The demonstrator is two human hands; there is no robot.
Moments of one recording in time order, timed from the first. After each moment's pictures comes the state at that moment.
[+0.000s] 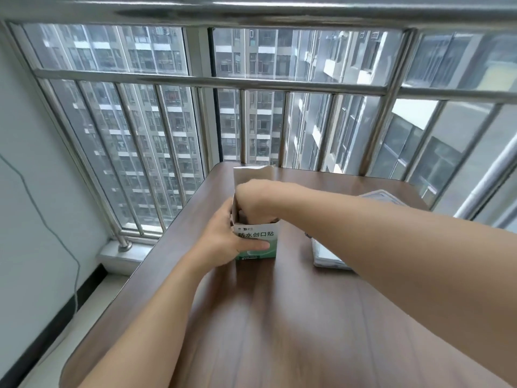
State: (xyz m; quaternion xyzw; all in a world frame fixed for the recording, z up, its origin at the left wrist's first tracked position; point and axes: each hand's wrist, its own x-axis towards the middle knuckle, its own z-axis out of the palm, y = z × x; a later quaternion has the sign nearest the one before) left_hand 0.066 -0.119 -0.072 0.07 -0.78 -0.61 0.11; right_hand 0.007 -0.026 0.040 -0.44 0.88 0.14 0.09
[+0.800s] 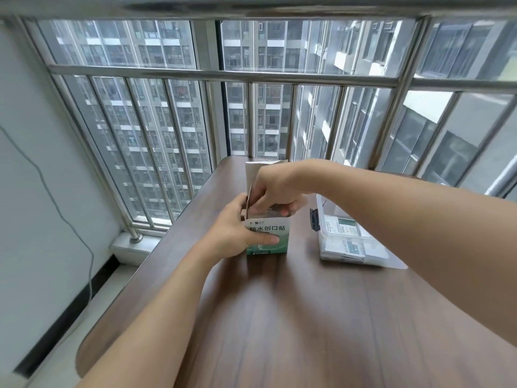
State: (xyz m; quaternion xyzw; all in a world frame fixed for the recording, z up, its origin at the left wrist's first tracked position) left_hand 0.063 -0.116 -0.072 0.06 -0.79 -0.60 0.09; right_hand -0.018 0.005 0.059 -0.44 0.86 -0.06 0.26
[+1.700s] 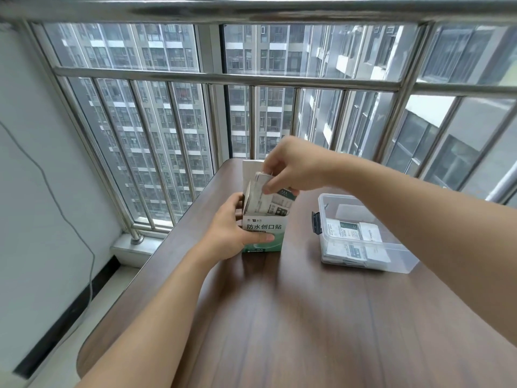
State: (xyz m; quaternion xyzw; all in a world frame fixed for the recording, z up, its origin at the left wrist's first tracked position) left_hand 0.071 -0.115 -0.063 0.09 -0.77 -0.62 0.13; right_hand -0.020 0.031 0.079 -0.45 0.86 -0.20 0.11
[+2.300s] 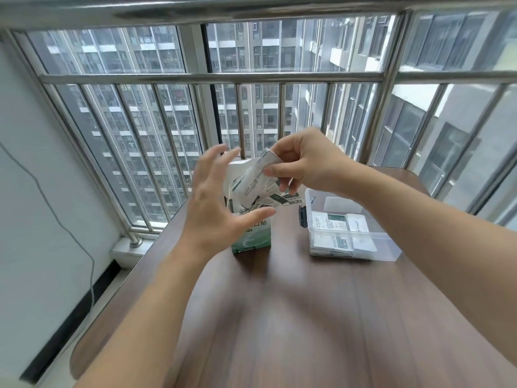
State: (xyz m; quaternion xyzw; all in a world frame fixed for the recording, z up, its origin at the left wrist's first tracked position) left_hand 0.097 -0.087 -0.007 0.02 -0.88 -0.31 0.36; right_hand -0.021 0.077 0.065 -0.41 0.77 -0.47 0.13
